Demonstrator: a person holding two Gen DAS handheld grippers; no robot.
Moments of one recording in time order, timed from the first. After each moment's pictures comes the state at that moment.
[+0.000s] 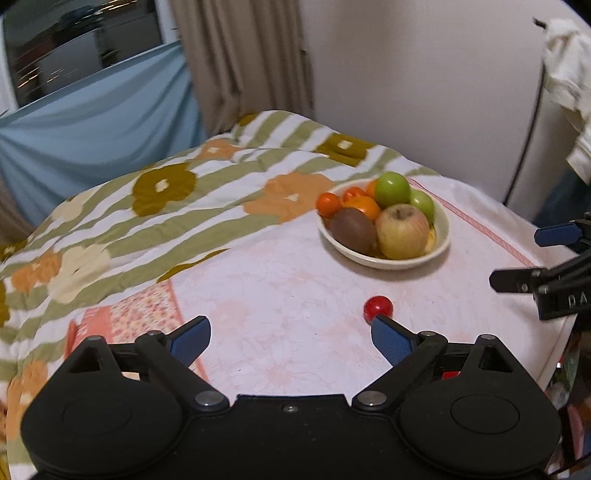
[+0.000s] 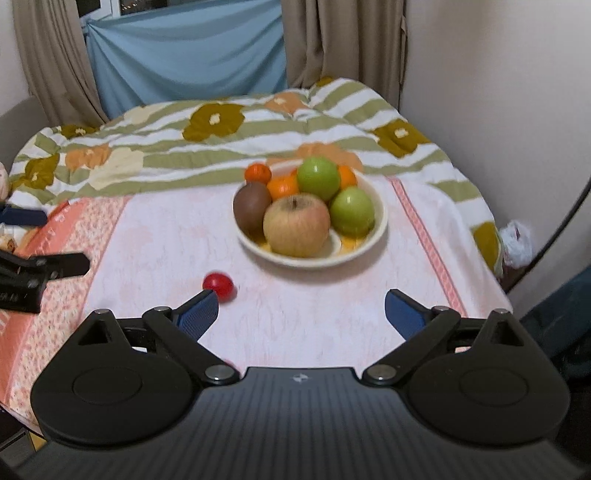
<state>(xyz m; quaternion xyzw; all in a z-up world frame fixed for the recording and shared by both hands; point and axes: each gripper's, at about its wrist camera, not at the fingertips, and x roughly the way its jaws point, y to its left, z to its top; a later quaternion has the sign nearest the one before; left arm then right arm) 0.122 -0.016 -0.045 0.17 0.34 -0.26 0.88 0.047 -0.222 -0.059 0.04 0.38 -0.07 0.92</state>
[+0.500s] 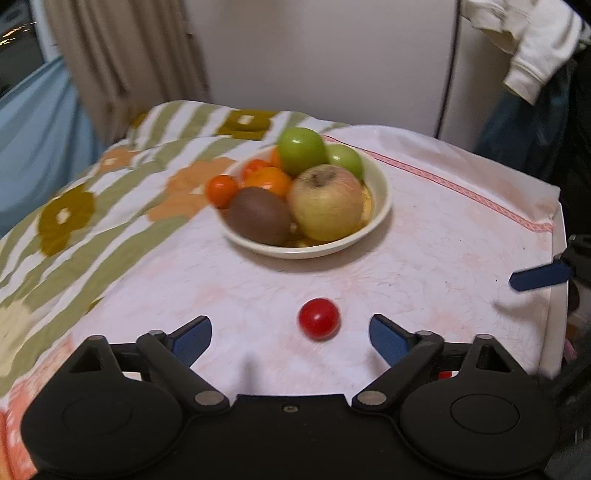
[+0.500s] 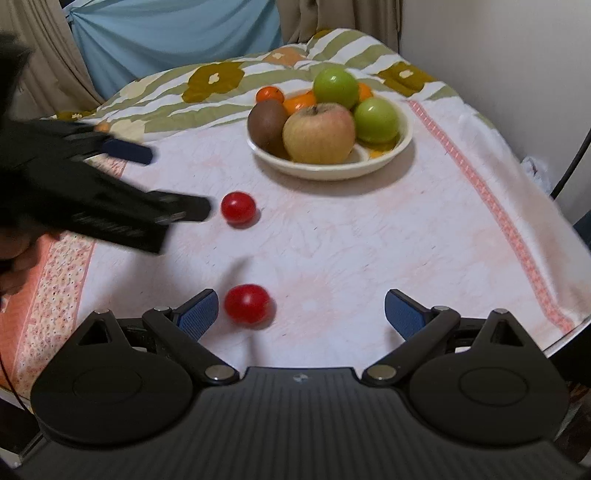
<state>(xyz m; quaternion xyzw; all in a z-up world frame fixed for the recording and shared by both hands) 0.161 -0.086 -0.104 0.25 0.35 -0.40 0.81 0.035 -0.199 -0.119 0.09 0.43 -0.07 0.89</state>
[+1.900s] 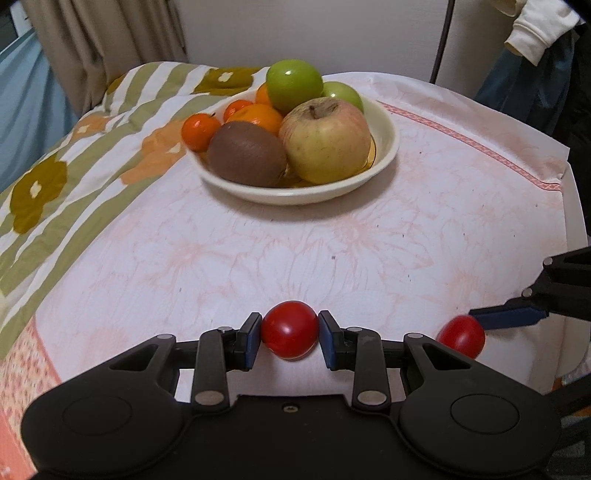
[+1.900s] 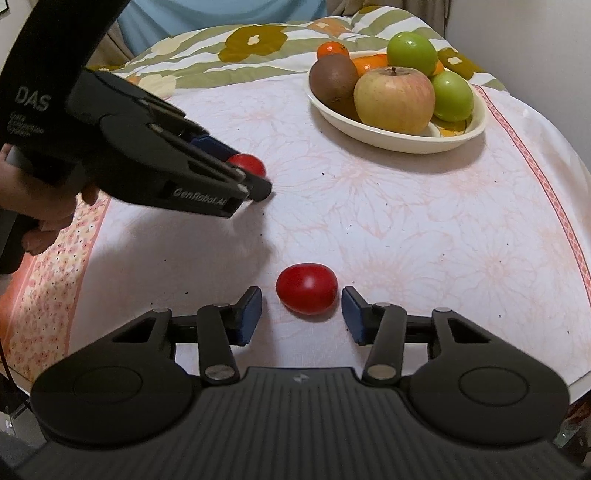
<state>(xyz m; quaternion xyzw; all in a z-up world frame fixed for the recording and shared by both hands) 0.180 -0.084 -0.142 0.27 0.41 -0.40 0.77 0.065 -0.161 -0.148 0.05 0.47 -0.01 0.88</state>
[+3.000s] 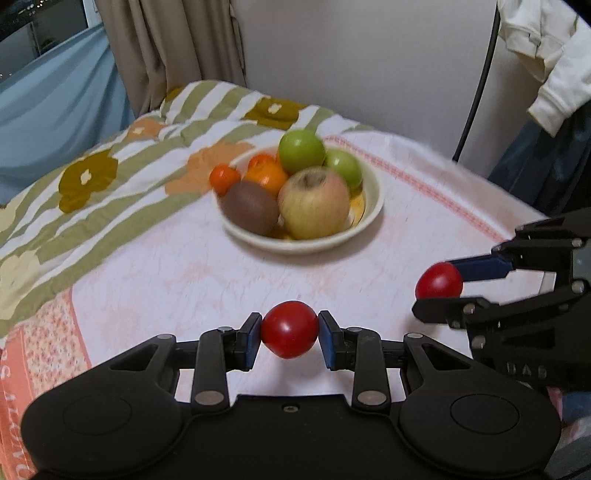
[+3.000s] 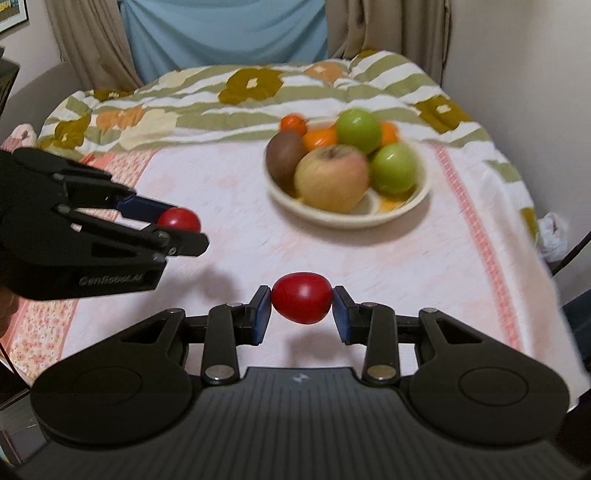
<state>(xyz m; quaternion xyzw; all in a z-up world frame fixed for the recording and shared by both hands) 0.122 -0.100 -0.081 0.20 0.39 -0.33 0.84 0.055 -0.229 -0.086 0.03 0.42 0.00 0.91</state>
